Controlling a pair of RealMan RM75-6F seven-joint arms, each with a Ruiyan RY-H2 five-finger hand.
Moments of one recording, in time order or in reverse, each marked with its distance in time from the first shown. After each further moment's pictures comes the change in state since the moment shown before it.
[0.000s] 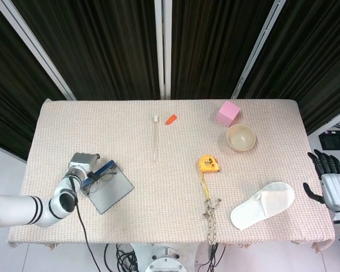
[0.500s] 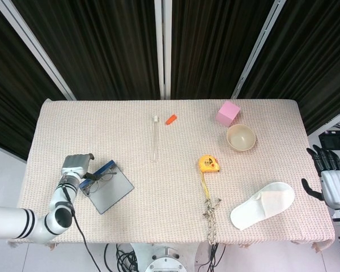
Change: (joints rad) left arm 0.111 0.031 -0.082 -0.170 0.065 0.273 -0.109; right arm 0.007 0.014 0.014 -0.031 -0.021 0.035 0.013
